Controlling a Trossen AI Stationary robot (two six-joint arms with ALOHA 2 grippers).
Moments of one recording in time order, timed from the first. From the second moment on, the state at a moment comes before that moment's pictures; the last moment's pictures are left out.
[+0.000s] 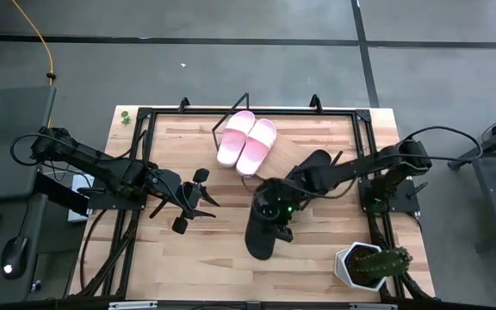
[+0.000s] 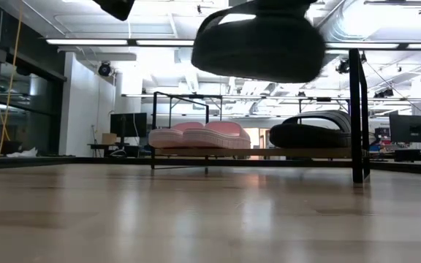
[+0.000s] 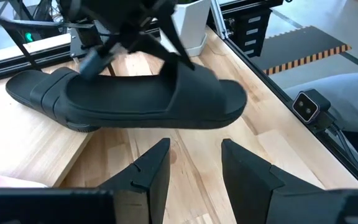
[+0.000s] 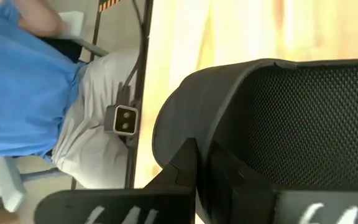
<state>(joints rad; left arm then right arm) -0.21 1.07 0.79 -0.21 -0.04 0.10 0.21 1.67 1.30 -0.48 -0.42 0.41</state>
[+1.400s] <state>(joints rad) -0.21 1.07 0.79 -0.22 -0.04 0.10 -0.30 1.34 1.20 -0.62 -0.30 0.20</state>
